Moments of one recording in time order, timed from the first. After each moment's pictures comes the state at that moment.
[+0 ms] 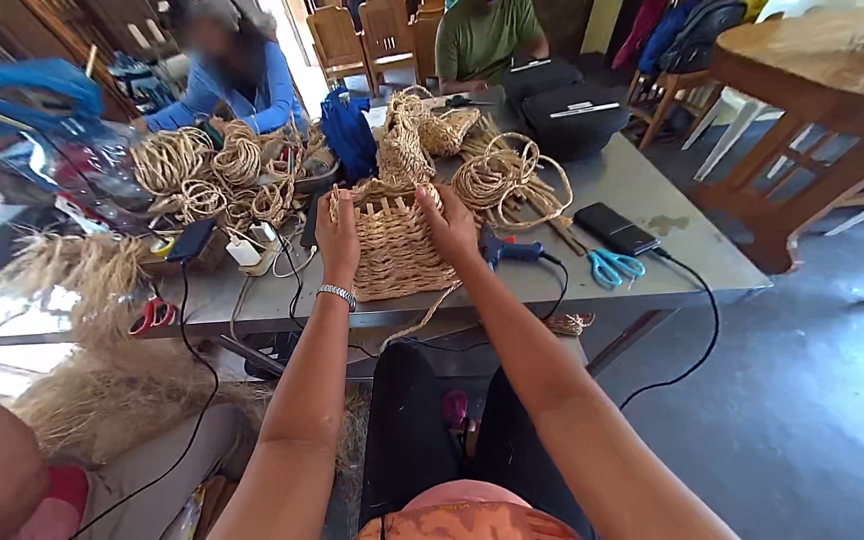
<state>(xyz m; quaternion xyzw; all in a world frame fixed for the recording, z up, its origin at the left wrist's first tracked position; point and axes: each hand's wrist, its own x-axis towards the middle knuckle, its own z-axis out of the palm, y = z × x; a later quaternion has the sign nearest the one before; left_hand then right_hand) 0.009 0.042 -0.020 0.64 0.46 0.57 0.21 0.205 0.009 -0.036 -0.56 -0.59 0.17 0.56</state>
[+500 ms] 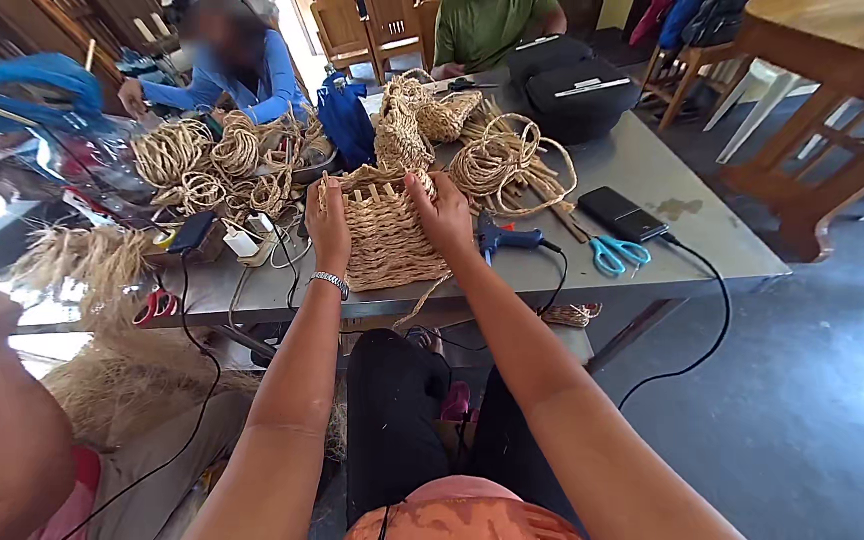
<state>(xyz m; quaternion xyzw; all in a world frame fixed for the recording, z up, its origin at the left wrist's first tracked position) 0.012 0.048 -0.026 0.64 0.45 0.59 0.19 0.203 0.008 -0.040 -0.58 -0.57 0.13 0.56</state>
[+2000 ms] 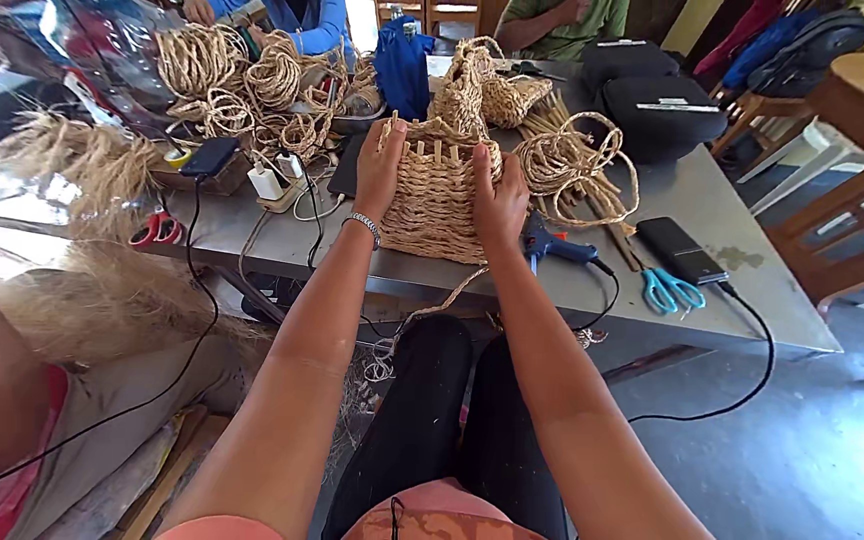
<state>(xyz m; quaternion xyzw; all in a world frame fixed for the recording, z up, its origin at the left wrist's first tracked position) 0.001 0.094 -0.025 0.66 0.38 0.59 0.27 0.182 0.026 -0.045 -0.63 -0.53 0.03 0.57</state>
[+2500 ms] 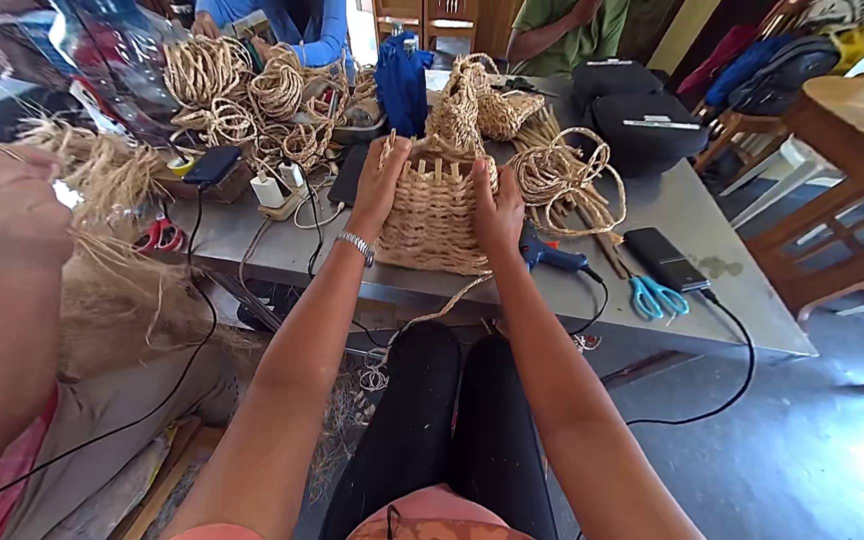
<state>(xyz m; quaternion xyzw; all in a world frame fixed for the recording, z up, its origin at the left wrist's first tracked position) -0.006 0.067 -0.019 0.67 0.36 0.55 0.33 0.191 0.015 -0.040 -0.60 -0.56 0.10 0.57</state>
